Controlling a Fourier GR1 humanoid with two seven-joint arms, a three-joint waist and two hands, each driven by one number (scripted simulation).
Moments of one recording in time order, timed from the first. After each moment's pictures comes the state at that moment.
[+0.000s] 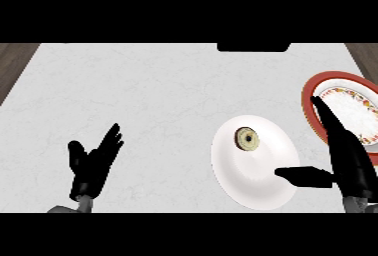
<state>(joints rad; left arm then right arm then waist) -0.02 0.28 -0.30 -1.41 0.33 0.24 0.16 -0.09 -0.60 0.37 -1.88 0.43 -0.33 0.66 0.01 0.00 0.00</state>
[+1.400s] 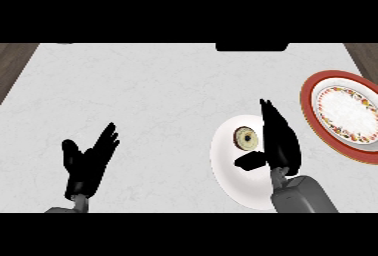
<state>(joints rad) 0.01 0.20 -0.16 -1.42 0.22 0.13 0.20 -0.24 -0.17 0.36 -1.53 0.81 -0.12 0.78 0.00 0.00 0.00</state>
